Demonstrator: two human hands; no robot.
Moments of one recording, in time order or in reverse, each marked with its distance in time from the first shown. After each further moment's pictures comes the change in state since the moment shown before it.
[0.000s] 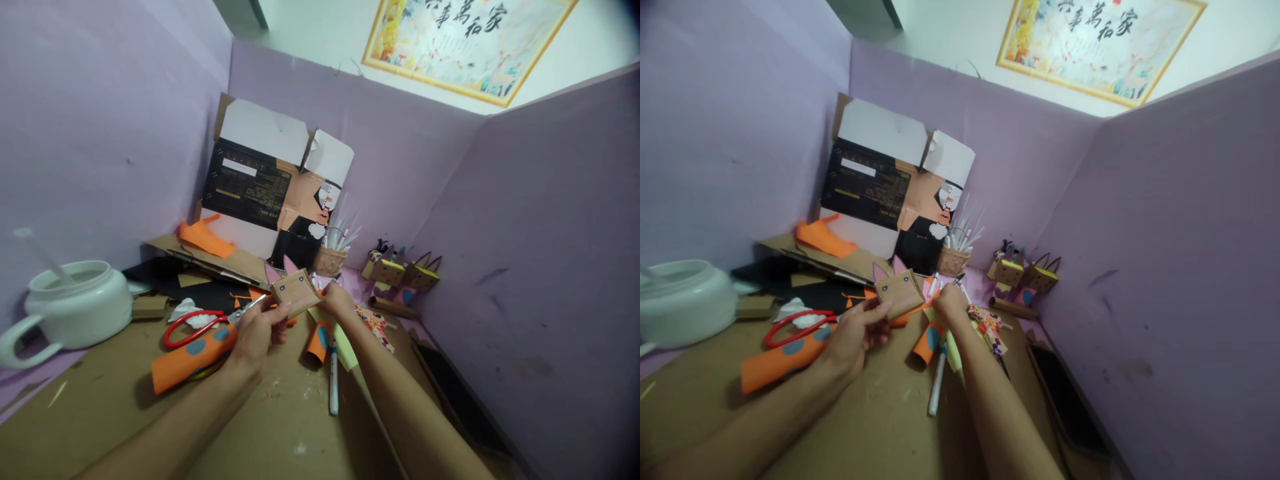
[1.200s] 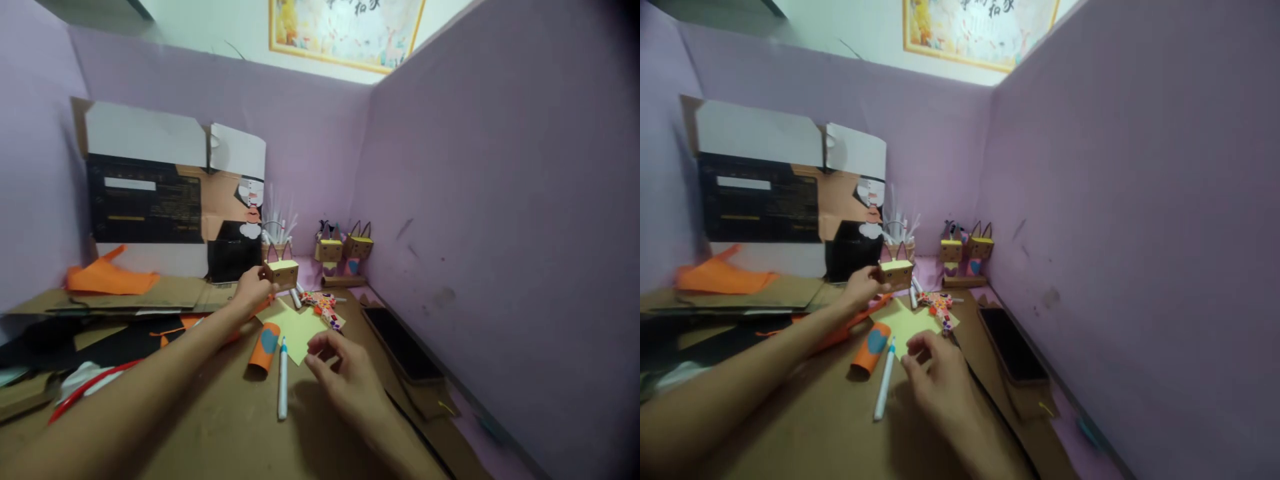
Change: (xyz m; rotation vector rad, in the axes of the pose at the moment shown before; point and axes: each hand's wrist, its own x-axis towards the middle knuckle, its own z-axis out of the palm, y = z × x) left_hand 0.105 -0.021 0.101 0.599 -0.227 0.257; right_hand -0.176 0.070 -0.042 0.827 0.202 -0.142
